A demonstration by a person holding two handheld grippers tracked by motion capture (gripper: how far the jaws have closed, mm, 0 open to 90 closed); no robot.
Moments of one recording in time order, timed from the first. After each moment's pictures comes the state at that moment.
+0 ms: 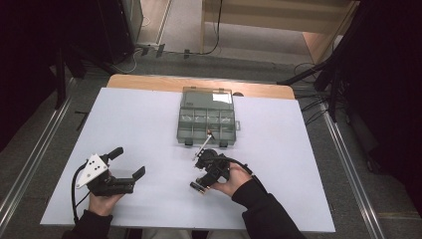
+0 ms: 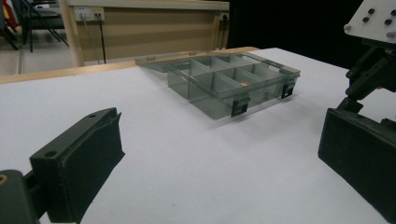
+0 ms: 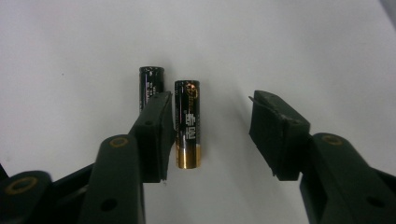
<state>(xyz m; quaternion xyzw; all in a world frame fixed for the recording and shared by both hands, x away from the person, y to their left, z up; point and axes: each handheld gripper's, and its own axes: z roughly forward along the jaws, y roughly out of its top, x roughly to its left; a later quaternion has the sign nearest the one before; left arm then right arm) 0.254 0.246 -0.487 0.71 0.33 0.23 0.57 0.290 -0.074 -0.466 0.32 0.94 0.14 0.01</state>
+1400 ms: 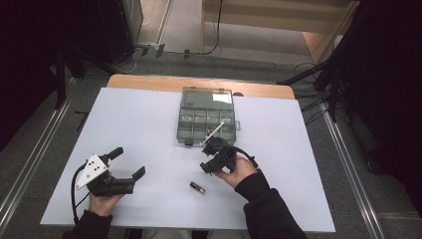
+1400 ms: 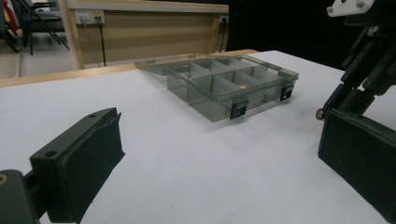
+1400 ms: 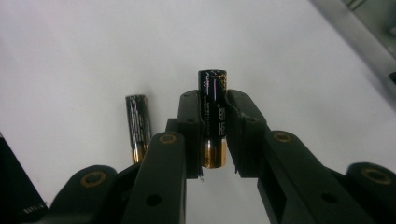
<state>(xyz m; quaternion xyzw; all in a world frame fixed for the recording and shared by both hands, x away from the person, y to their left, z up) 0.252 0.246 -0.486 0.71 0.33 0.23 0.58 0.313 -0.095 -0.452 0.38 0.90 0.18 -0.03</state>
